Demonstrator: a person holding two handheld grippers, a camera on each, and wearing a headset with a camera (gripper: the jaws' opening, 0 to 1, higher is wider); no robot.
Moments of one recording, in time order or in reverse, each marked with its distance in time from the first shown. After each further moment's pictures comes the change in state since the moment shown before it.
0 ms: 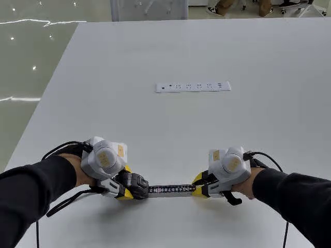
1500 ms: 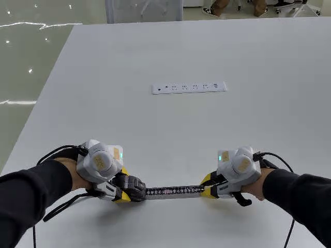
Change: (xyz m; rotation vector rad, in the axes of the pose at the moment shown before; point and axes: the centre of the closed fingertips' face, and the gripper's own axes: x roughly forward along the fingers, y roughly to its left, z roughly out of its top) left arm 0.001 0.000 0.001 -0.005 -0.002 0.000; right arm -0.020 -0.005 -0.023 0.015 0.018 -0.025
